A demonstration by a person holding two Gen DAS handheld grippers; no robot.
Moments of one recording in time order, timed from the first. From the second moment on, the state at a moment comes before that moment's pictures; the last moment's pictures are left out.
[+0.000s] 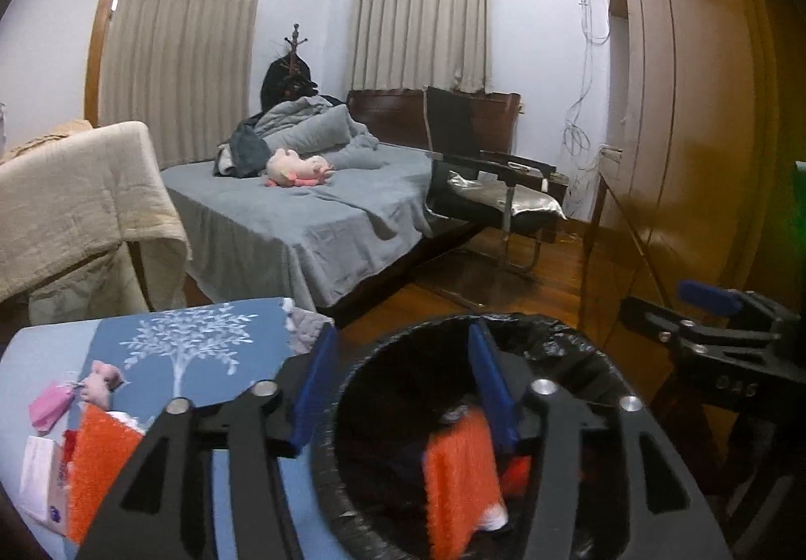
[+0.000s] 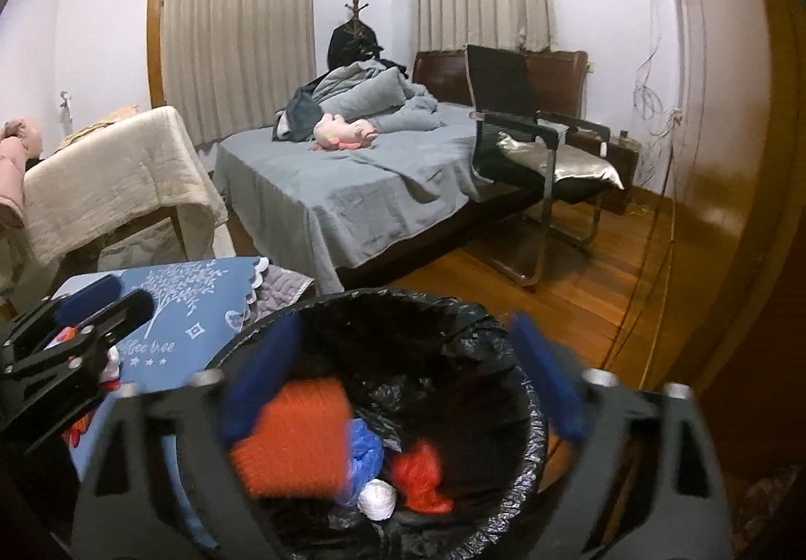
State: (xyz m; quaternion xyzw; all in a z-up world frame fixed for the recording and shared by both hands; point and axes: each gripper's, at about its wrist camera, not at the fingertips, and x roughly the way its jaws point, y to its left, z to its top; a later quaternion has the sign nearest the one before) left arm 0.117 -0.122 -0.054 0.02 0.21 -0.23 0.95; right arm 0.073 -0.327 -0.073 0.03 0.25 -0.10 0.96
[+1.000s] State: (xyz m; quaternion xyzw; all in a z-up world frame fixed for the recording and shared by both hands) left arm 0.080 0.075 -0.105 0.04 0.26 -0.03 0.96; right arm 0.104 -0.151 -0.106 0.03 0.28 0.04 0.96
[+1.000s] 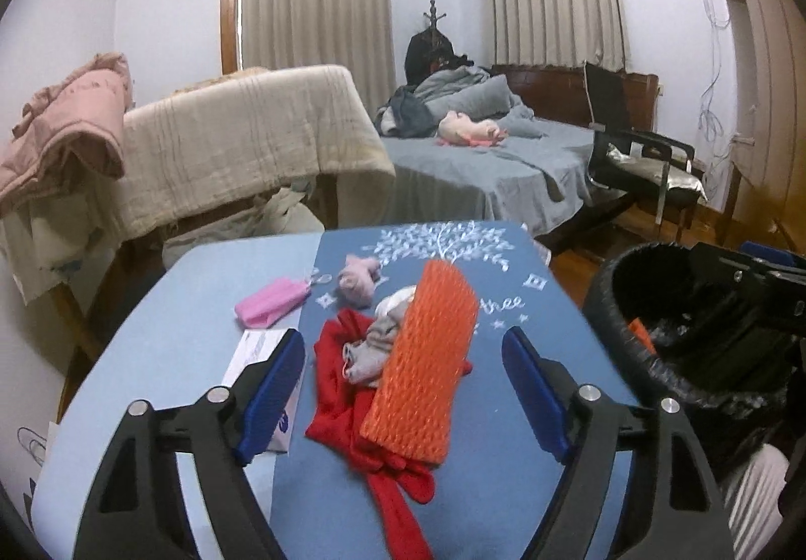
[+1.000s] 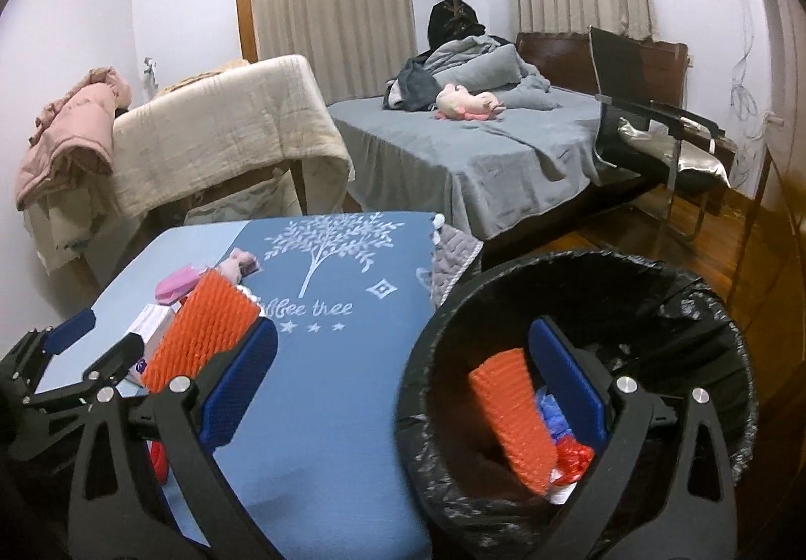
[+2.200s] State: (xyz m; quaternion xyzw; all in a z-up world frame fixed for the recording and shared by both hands) left arm 0.098 0.061 -0.122 0.02 0.28 -0.06 0.96; right arm 0.114 -0.142 -0.116 0.02 0.30 0.06 0.95
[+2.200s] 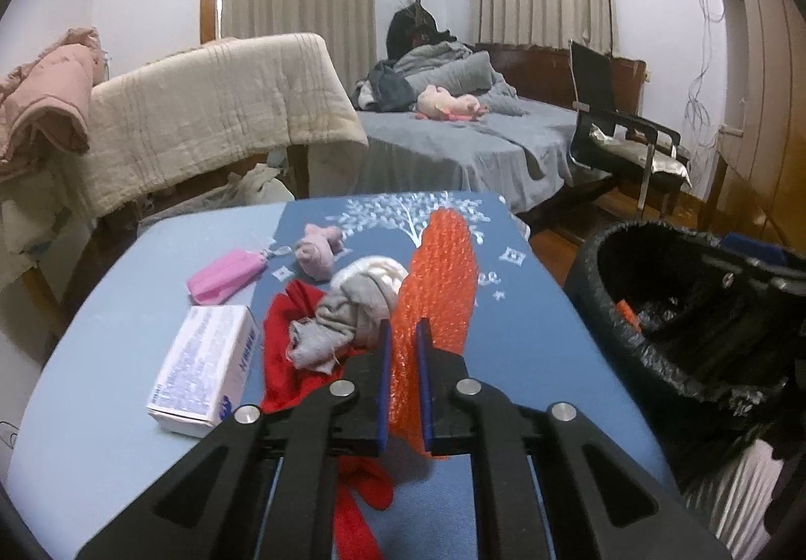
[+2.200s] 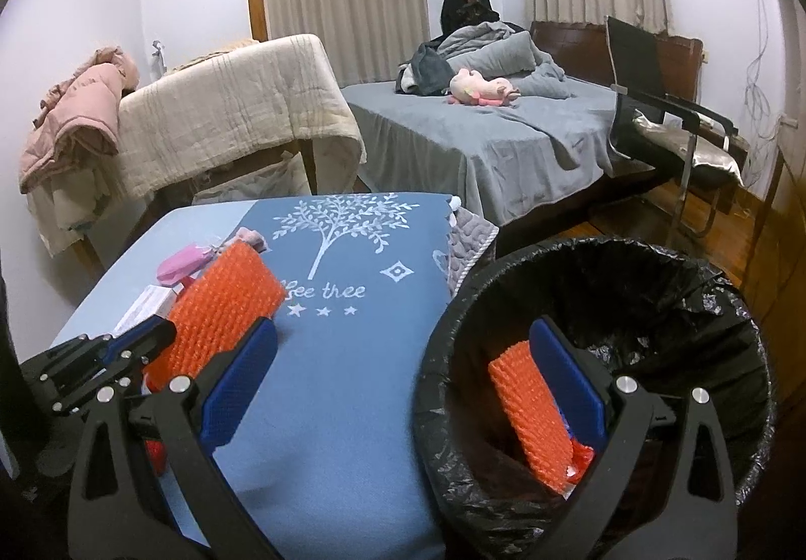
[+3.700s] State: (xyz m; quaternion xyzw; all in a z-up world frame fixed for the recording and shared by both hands) left arm 0.105 0.194 -0.110 -0.01 0.25 0.10 0.96; right arm 0.194 0.028 -0.169 -0.03 0.37 0.22 0.90
